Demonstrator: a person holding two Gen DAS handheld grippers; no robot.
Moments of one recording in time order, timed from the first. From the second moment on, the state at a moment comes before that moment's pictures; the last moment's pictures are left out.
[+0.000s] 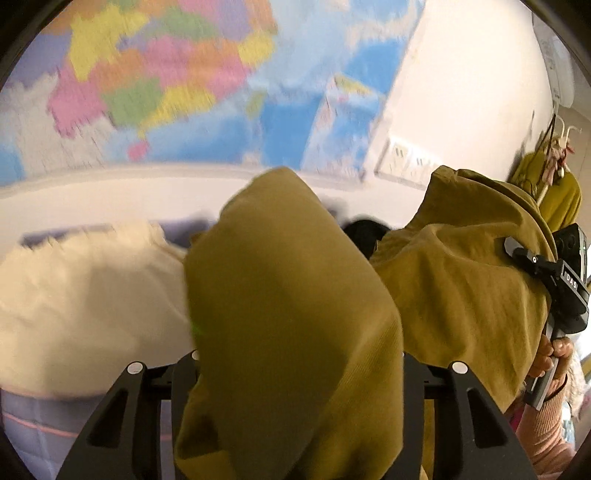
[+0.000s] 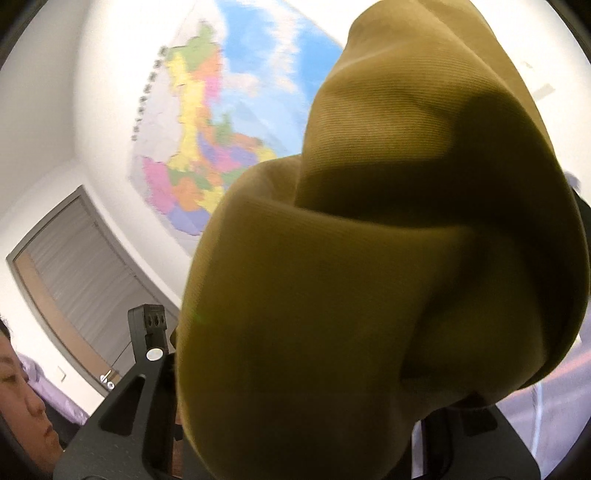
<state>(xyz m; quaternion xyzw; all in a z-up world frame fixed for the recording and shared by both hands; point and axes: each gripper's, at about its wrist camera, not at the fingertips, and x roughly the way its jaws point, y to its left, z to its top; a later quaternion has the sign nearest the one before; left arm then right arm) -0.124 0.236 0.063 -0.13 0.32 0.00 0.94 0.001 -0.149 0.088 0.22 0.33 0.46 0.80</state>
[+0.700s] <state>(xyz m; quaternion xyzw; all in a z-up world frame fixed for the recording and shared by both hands) -0.177 0.483 0.179 -0.08 0.20 0.33 0.92 0.046 0.160 0.101 0.24 0.28 0.63 0.69</state>
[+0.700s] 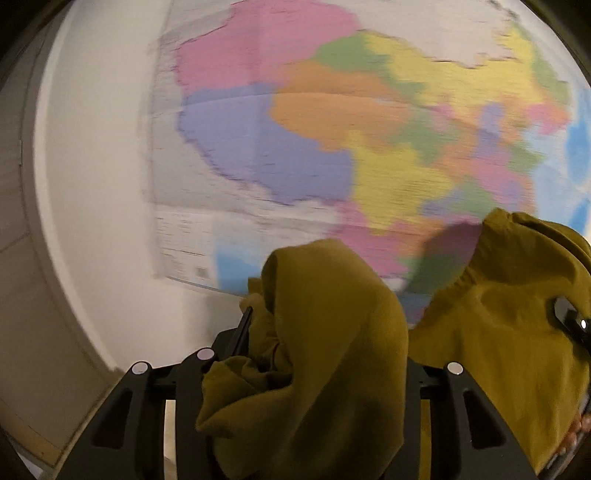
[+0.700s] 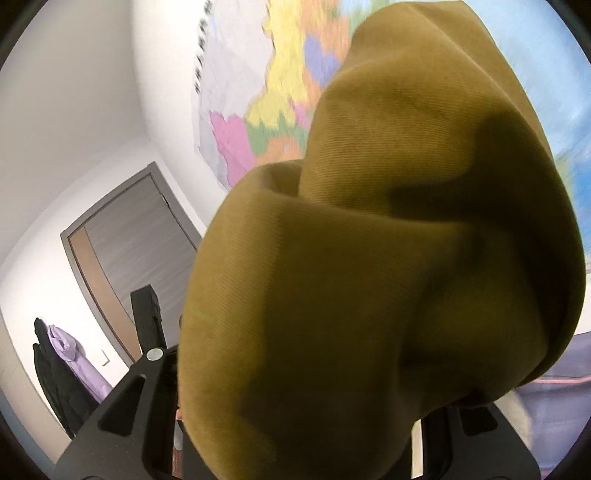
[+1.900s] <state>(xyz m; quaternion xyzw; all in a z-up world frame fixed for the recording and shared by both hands) -0.267 0.563 0.020 -0.16 0.24 0.39 0.87 0.041 0.186 -0.036 0.07 0.43 0.52 0.74</state>
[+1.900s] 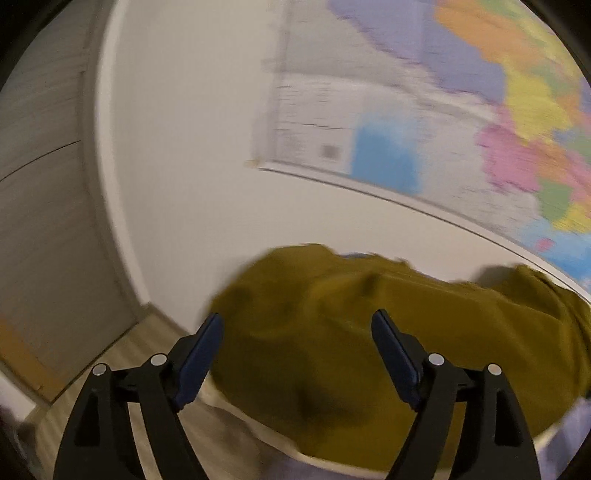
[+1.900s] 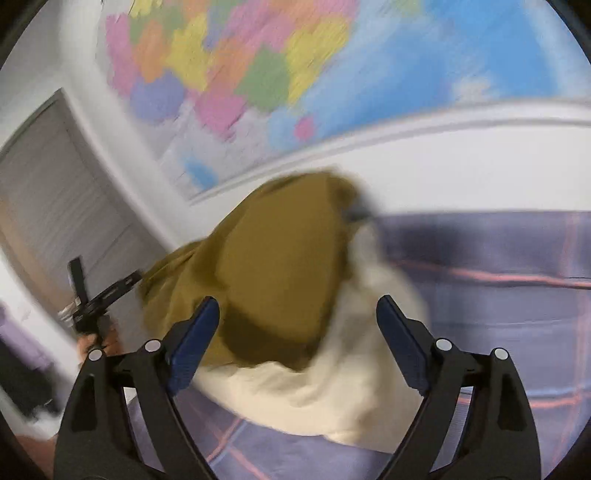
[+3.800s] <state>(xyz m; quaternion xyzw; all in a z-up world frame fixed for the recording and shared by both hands) -0.179 0.431 -0.014 -0.12 0.28 0.27 0.91 0.045 0.250 -0.032 -0.05 0.40 0.57 0.72</state>
